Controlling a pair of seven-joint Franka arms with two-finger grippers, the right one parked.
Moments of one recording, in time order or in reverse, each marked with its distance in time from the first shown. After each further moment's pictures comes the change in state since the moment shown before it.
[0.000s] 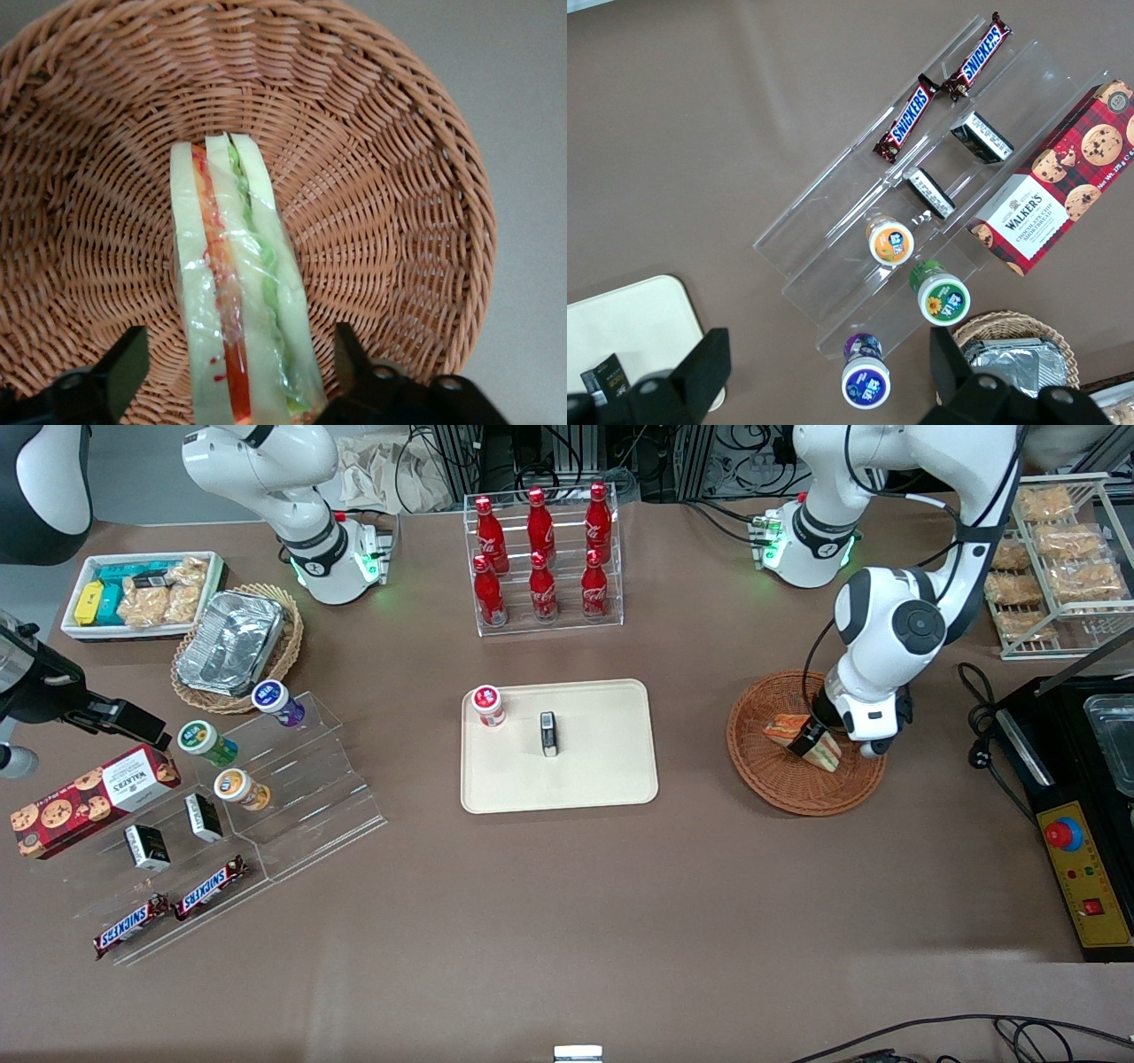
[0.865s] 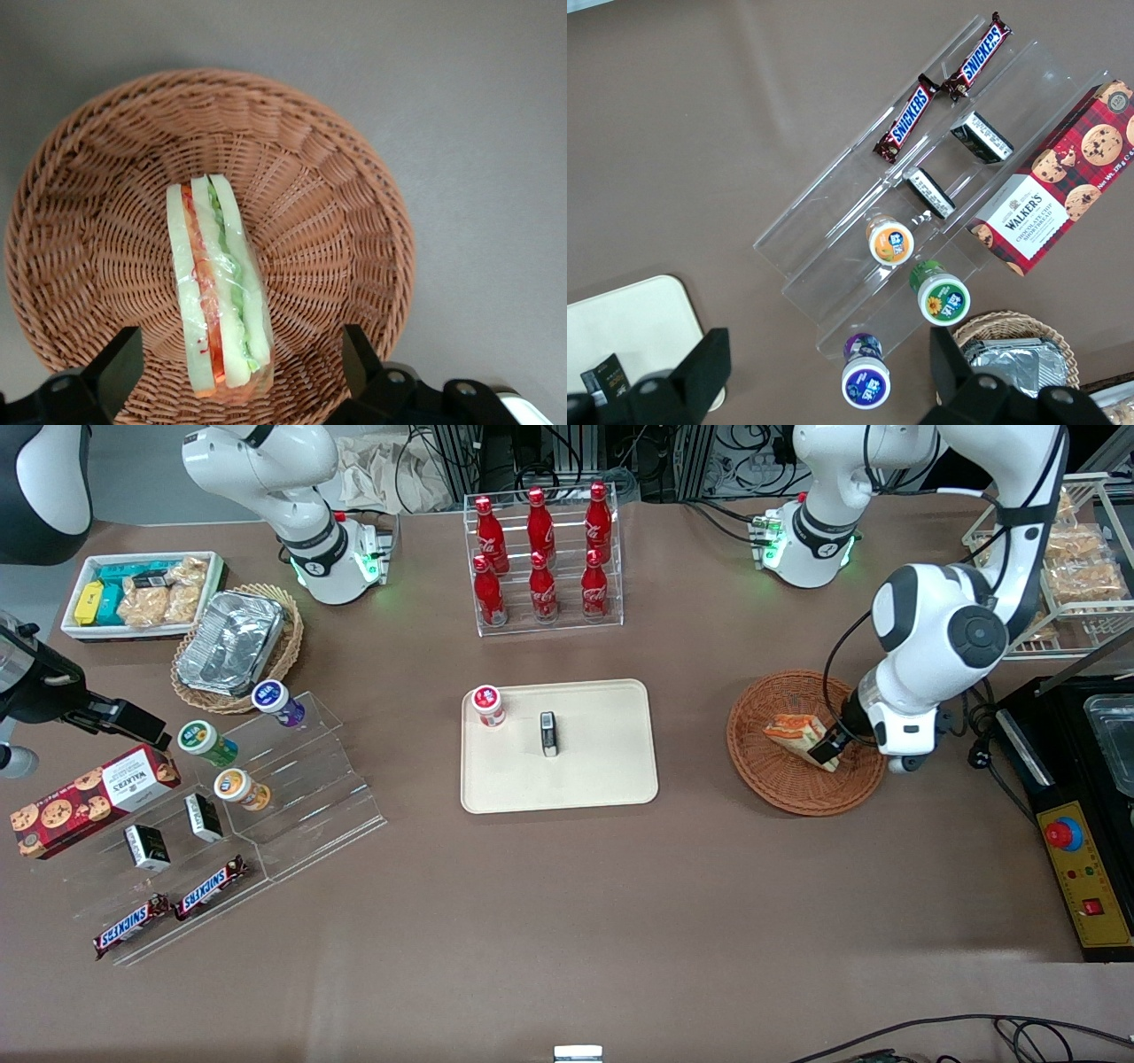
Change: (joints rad) arm 0.052 -0.013 0.001 0.197 0.000 -0.279 0.118
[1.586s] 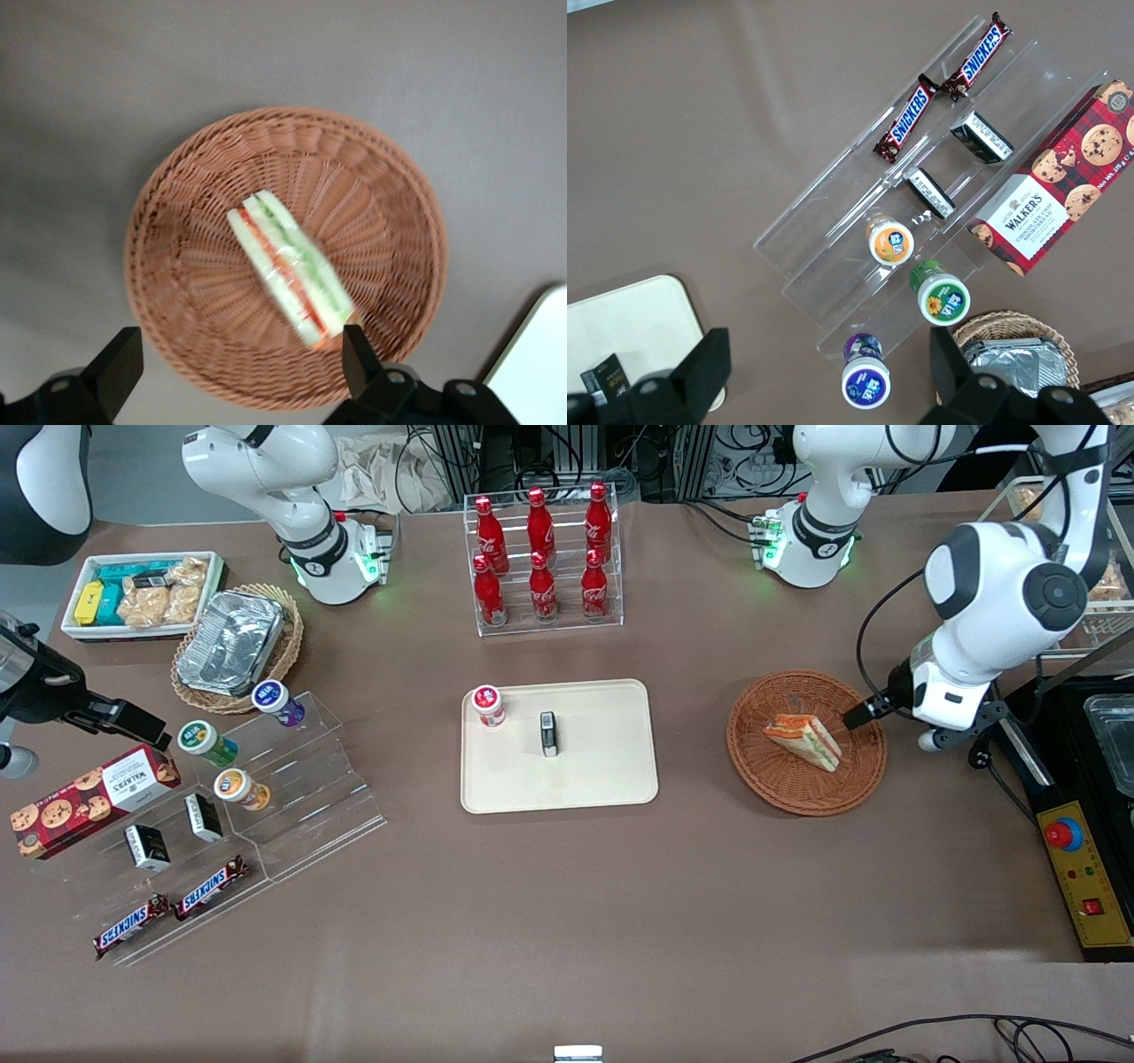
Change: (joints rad) arm 0.020 -0.138 0.070 0.005 0.020 -0.140 0.368
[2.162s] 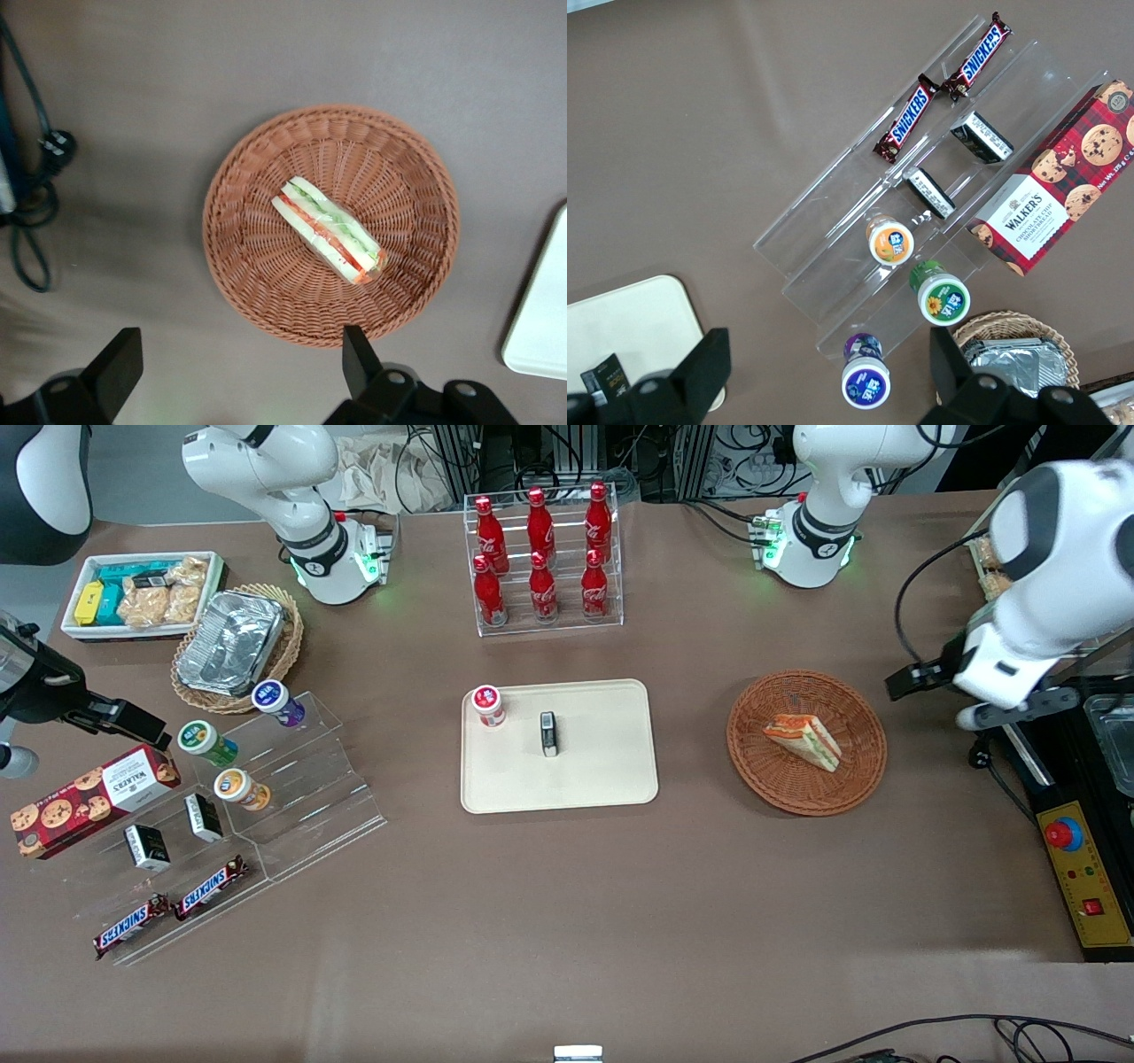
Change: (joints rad) arm 0.013 -0.042 0.008 0.178 0.096 -0.310 0.251
